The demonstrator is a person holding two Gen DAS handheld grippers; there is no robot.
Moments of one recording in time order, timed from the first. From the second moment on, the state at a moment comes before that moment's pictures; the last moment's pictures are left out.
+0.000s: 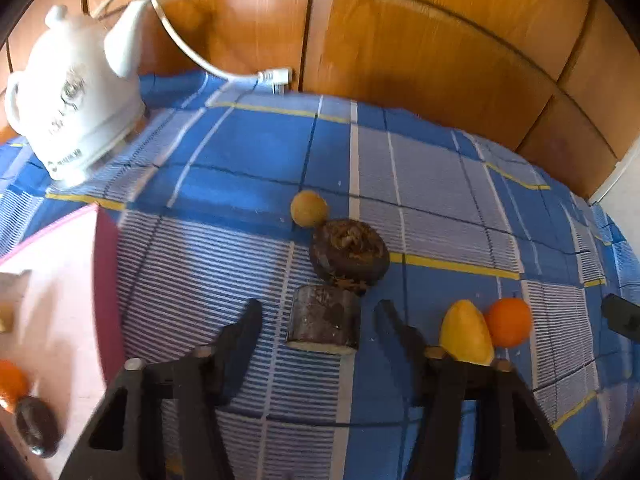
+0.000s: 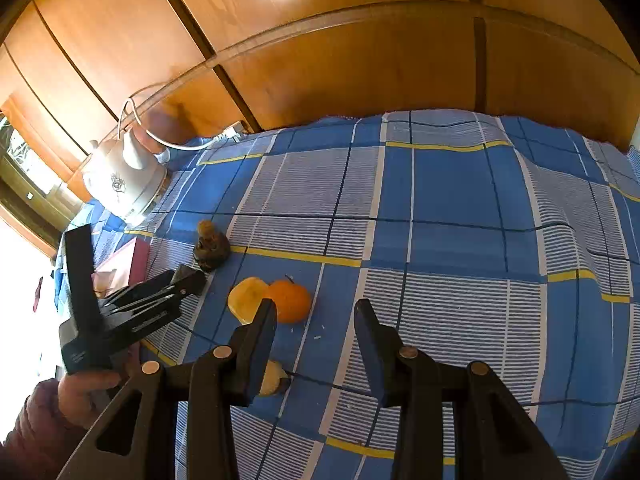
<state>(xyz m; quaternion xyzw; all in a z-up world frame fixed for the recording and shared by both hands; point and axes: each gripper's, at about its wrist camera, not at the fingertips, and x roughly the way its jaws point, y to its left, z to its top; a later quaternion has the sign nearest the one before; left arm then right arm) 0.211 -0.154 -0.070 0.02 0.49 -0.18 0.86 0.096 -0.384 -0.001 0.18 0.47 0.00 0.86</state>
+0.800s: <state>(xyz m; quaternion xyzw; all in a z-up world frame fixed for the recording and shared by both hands) 0.071 -0.150 -0.088 0.05 0.38 -0.22 0.90 0.097 -0.346 -0.021 0.14 0.50 0.10 0.85</state>
